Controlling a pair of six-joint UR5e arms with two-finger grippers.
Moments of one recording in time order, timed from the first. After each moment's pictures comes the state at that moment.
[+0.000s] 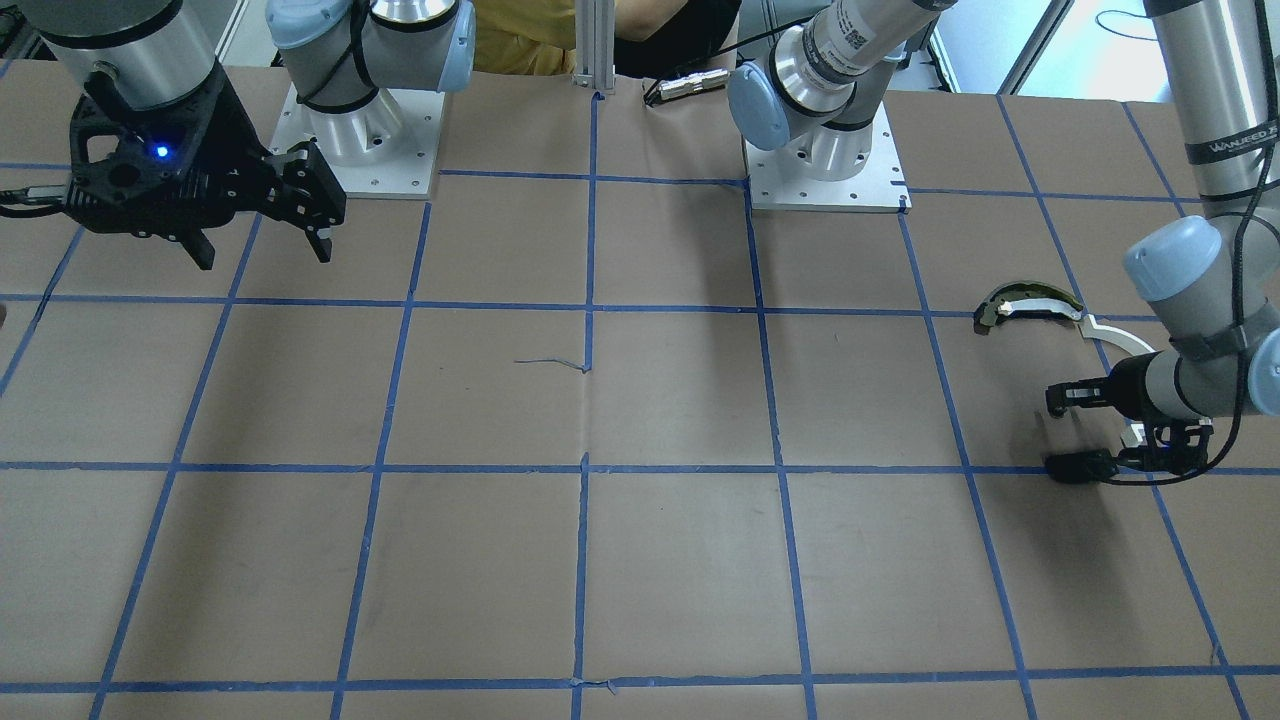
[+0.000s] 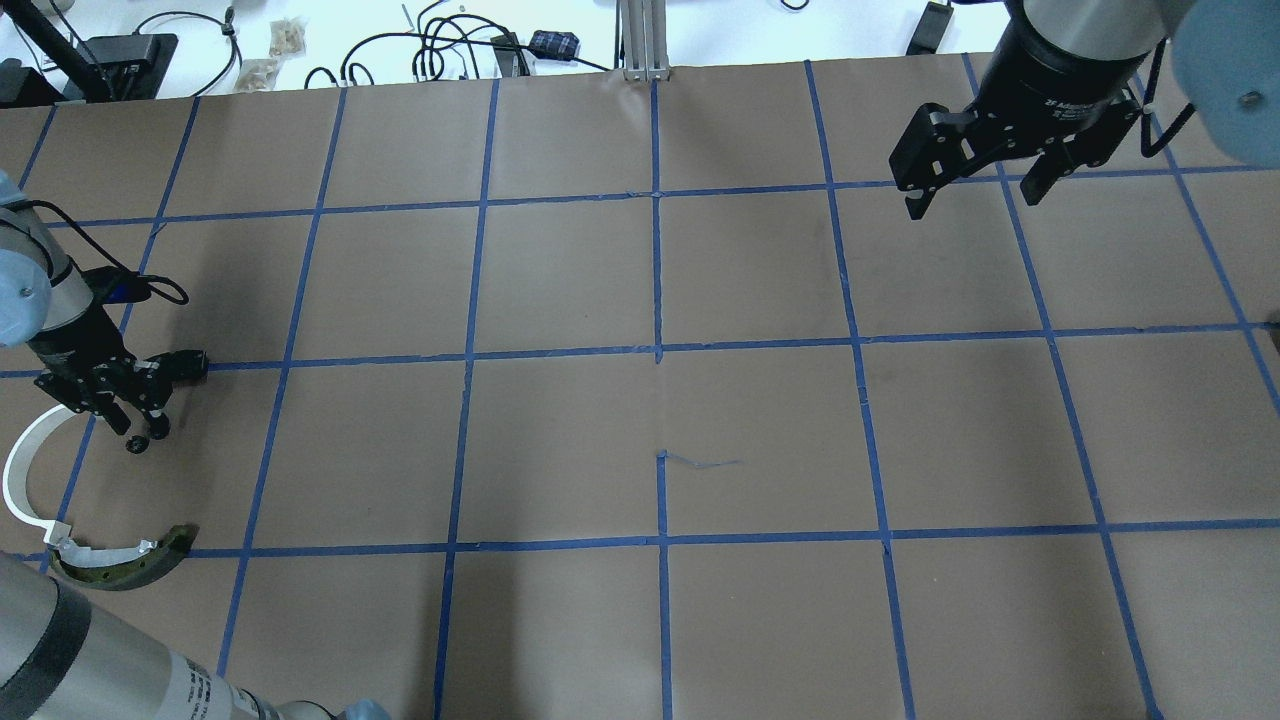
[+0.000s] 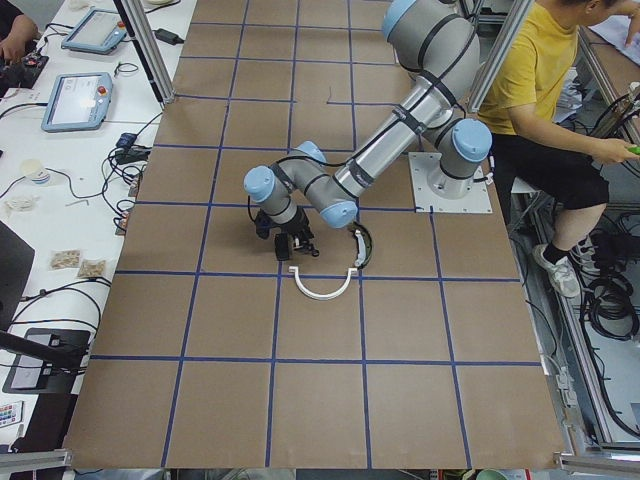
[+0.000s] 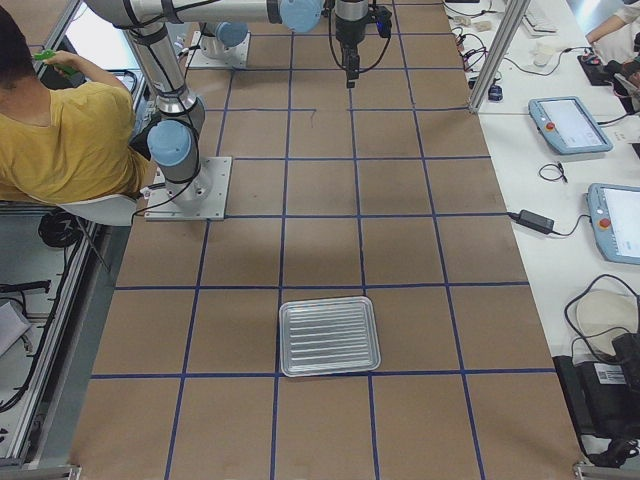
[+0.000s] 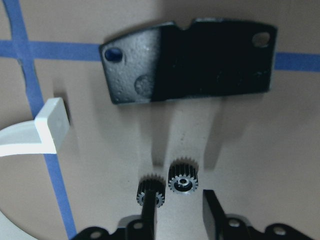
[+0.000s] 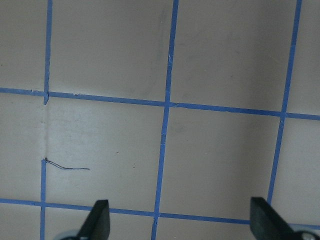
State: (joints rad) left arm -0.95 -2.05 -1.74 -1.23 1.82 0.53; right arm 1.54 -1.57 1.55 -1.58 -1.56 -0.13
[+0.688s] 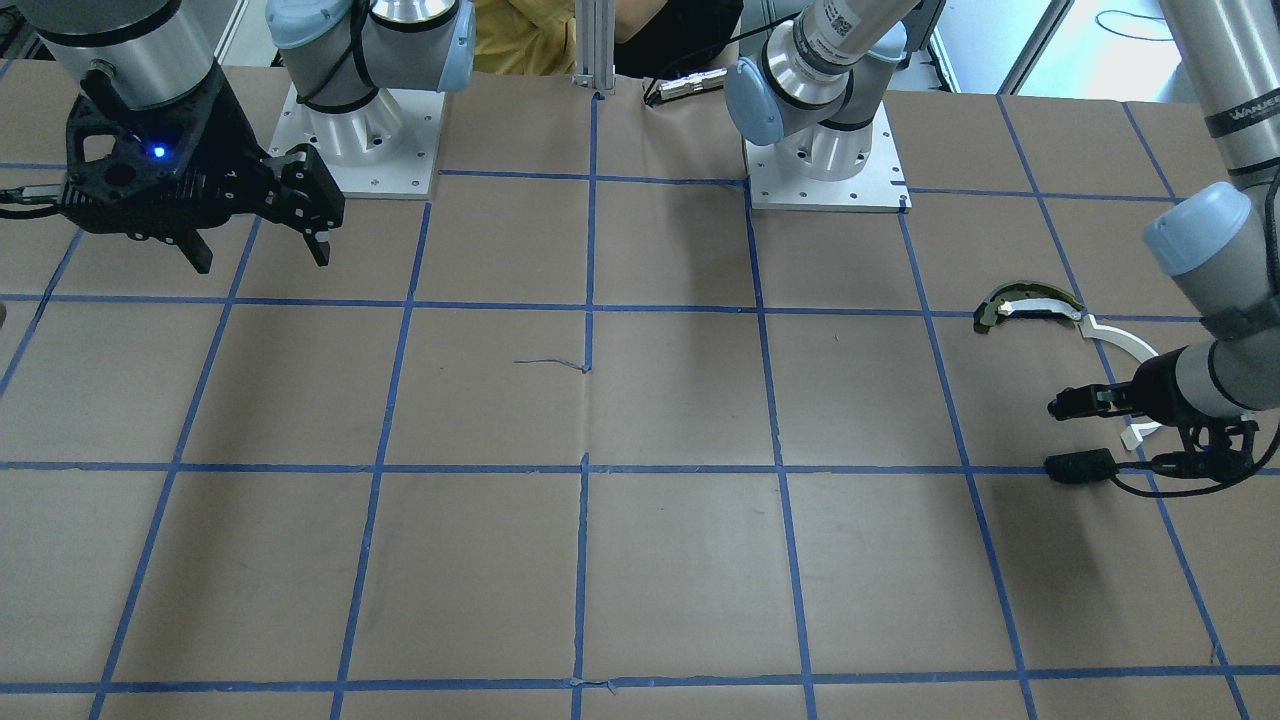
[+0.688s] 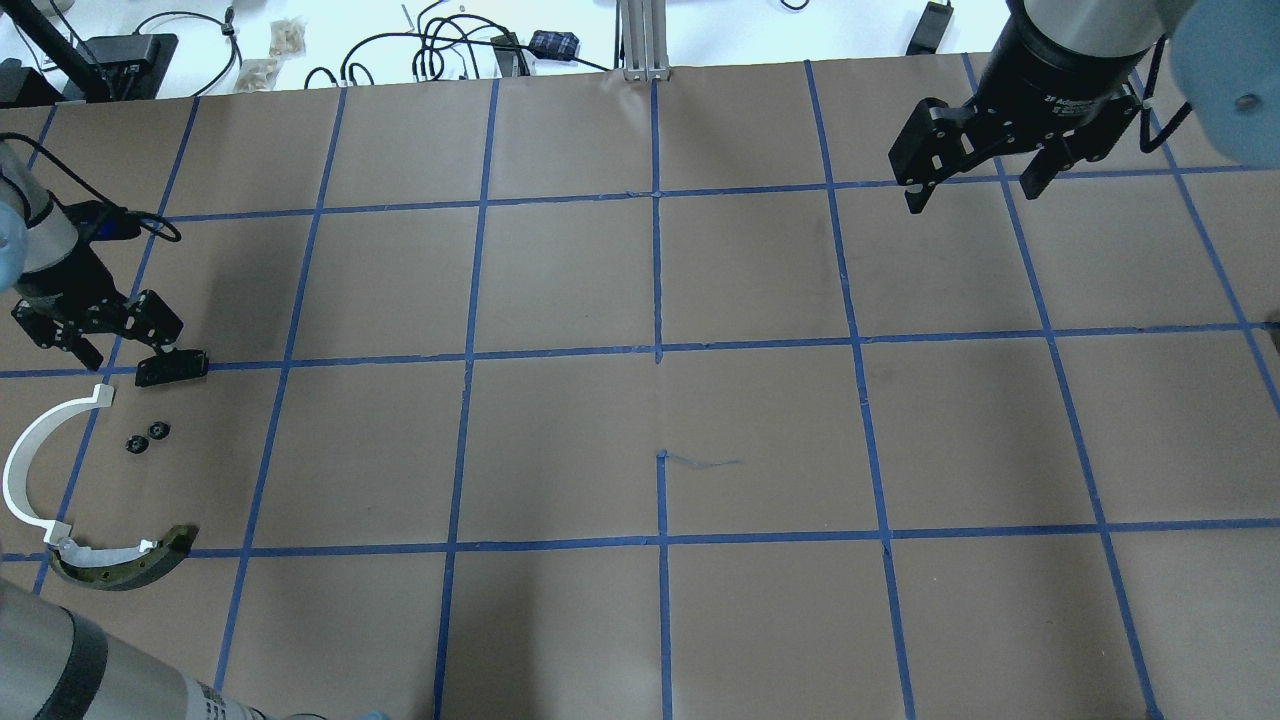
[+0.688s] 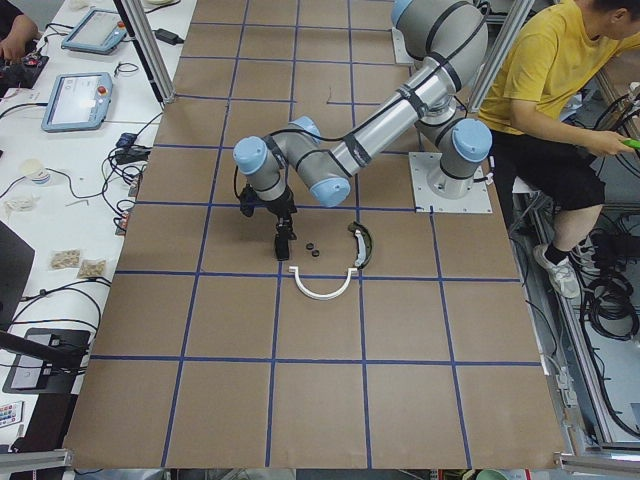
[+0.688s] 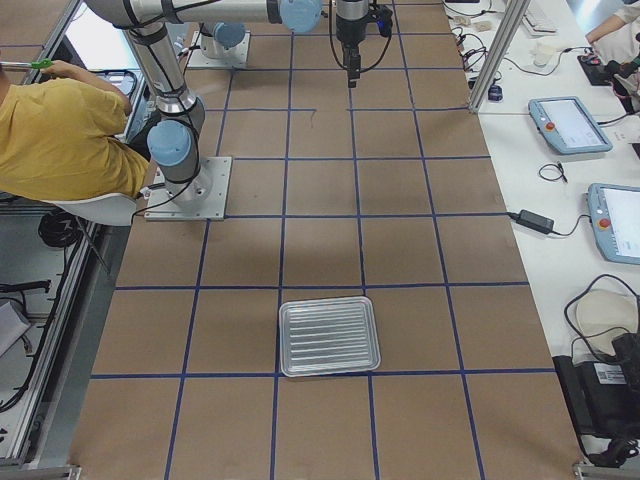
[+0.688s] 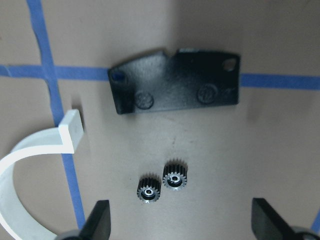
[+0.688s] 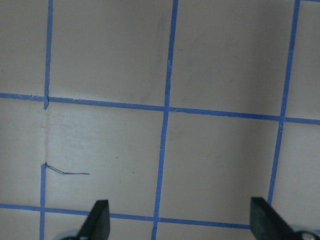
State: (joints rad) left arm -1.03 -1.97 -1.62 -1.32 1.73 0.49; right arm 1.54 -1.57 1.55 -1.60 -1.56 -0.13
